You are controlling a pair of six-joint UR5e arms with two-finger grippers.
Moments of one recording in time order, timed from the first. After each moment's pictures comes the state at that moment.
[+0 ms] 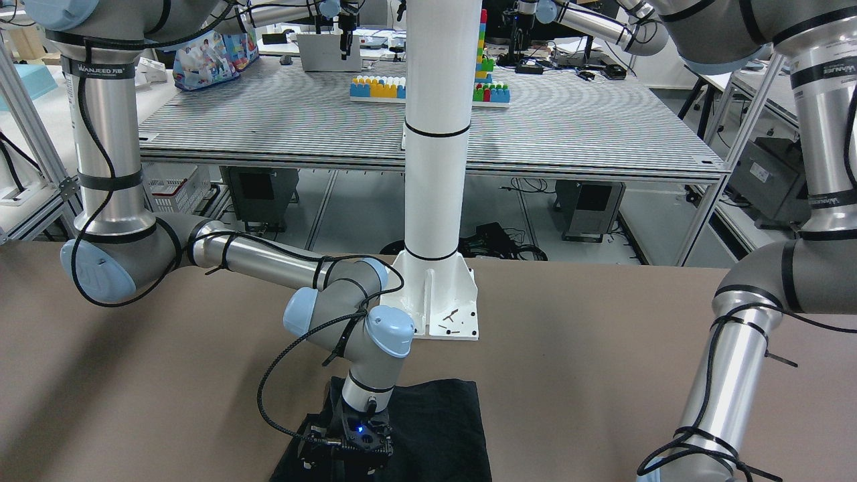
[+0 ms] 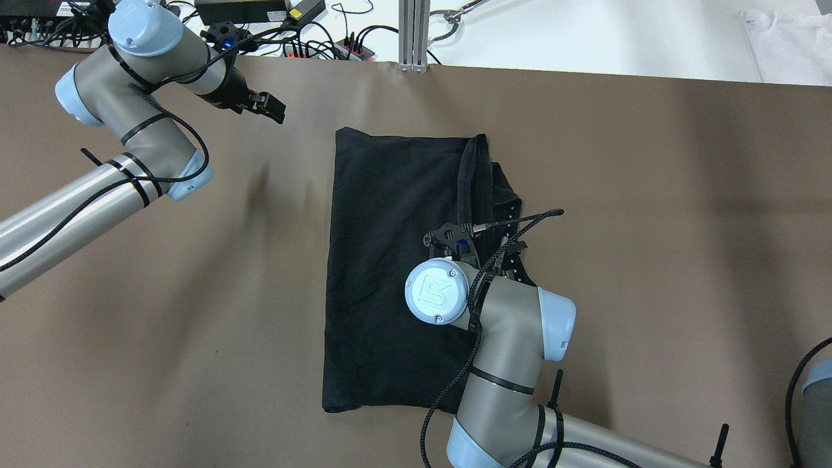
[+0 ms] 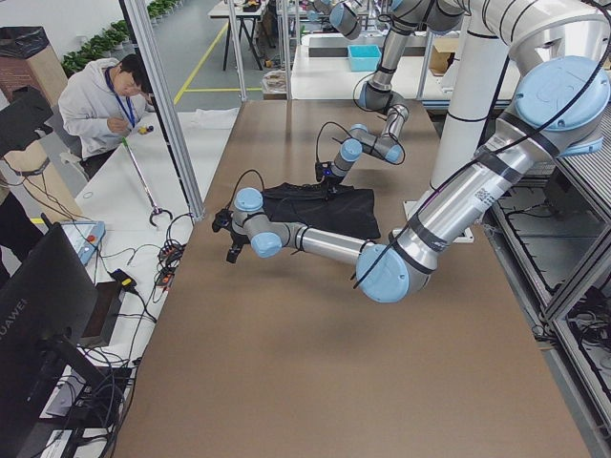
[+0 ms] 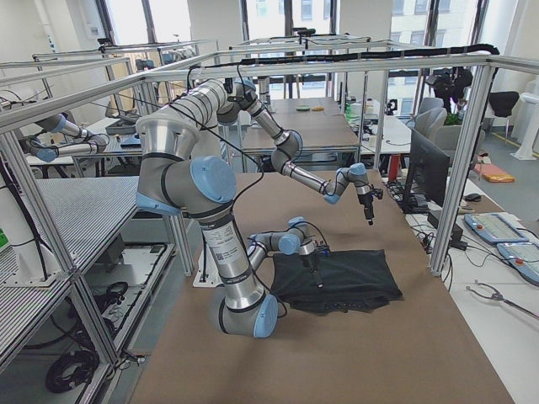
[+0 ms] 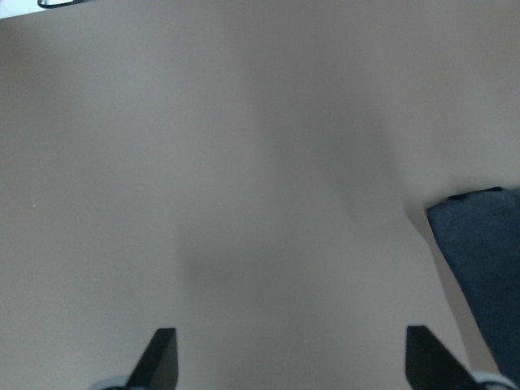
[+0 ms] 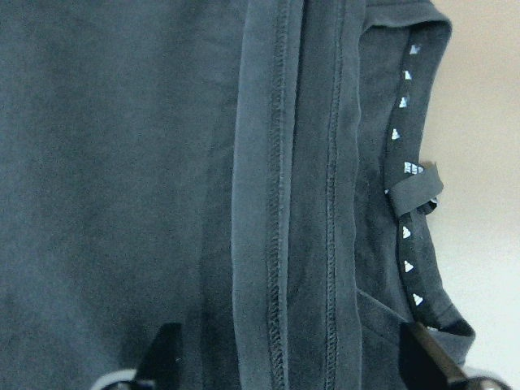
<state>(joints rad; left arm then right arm) -1.02 -2.38 -0.98 -2.30 -2.09 -0.71 0.44 -0.87 1.60 -1.73 1.42 1.09</state>
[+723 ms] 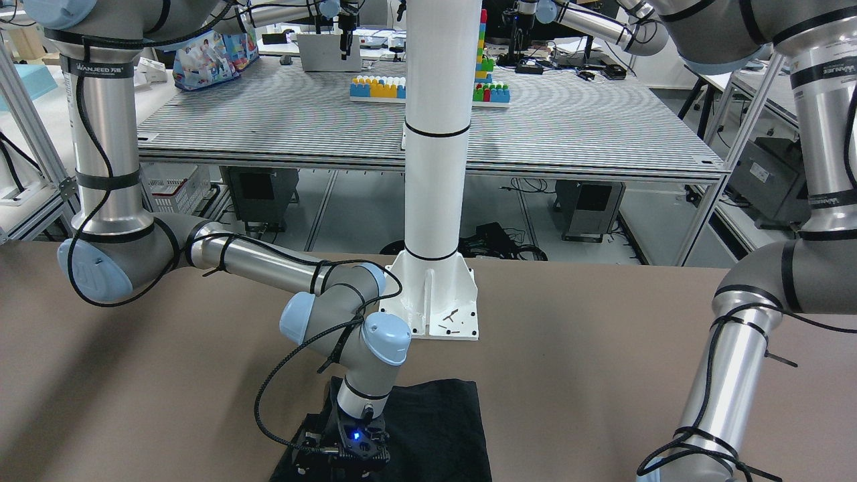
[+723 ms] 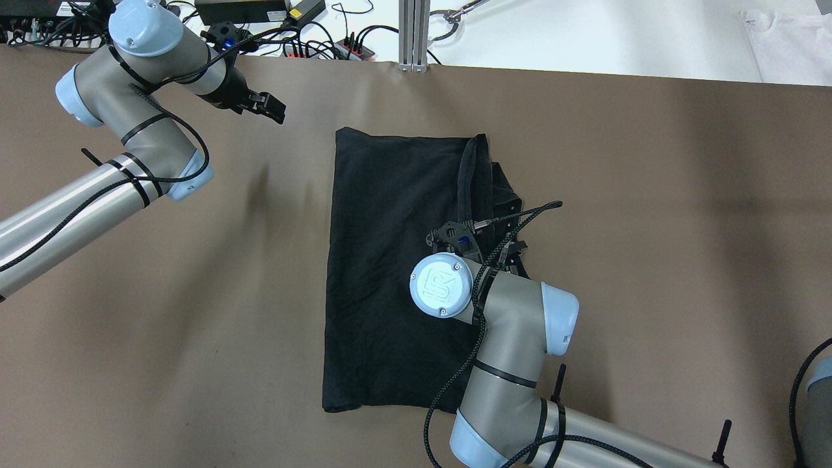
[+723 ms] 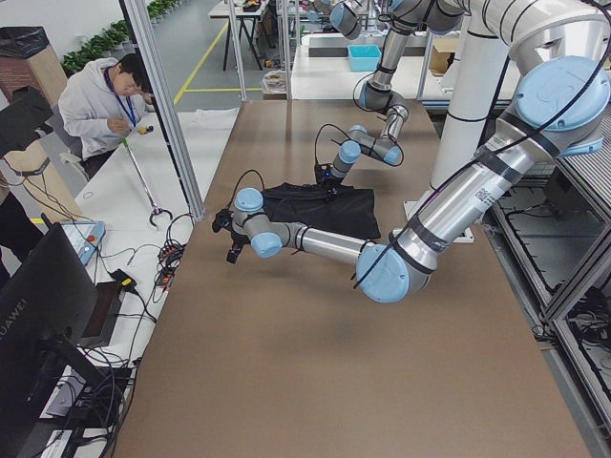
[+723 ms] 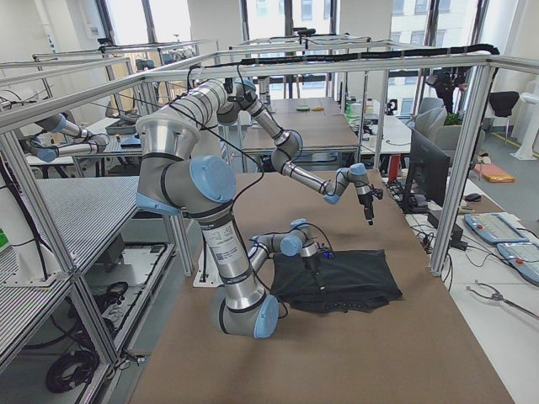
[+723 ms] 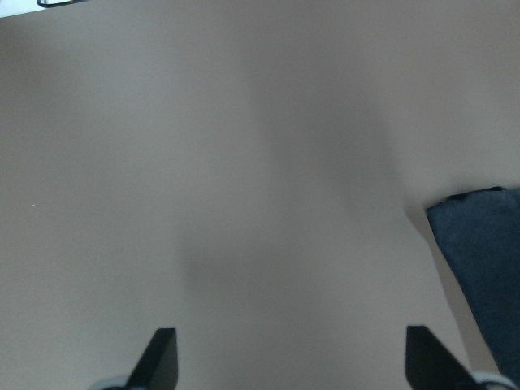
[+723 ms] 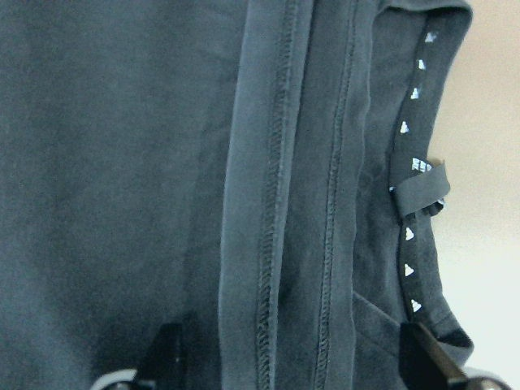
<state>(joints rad) -1.02 -2.38 -0.98 -2.30 -2.09 -0.71 0.45 -0.87 1.59 -1.73 1.44 1.03</state>
